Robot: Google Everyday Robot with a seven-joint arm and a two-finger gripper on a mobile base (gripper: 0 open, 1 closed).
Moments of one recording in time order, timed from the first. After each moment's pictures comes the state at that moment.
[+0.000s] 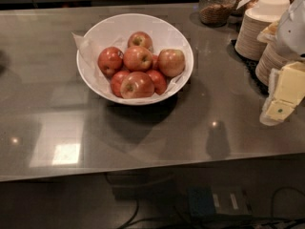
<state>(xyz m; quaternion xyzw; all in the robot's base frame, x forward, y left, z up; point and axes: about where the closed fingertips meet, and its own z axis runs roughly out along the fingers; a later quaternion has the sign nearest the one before) 0.438 -0.217 0.976 -0.60 0.78 -0.03 0.16</state>
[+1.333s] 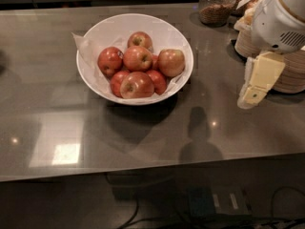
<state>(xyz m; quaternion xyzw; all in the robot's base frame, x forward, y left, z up) 0.483 -0.186 0.975 -0.64 0.74 -0.04 0.20</state>
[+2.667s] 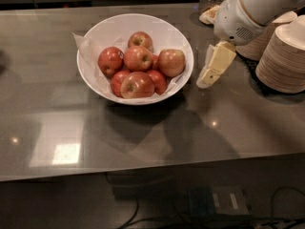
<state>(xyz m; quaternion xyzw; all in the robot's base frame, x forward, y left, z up) 0.564 -0.129 0.958 -0.64 0.70 0.04 0.31</state>
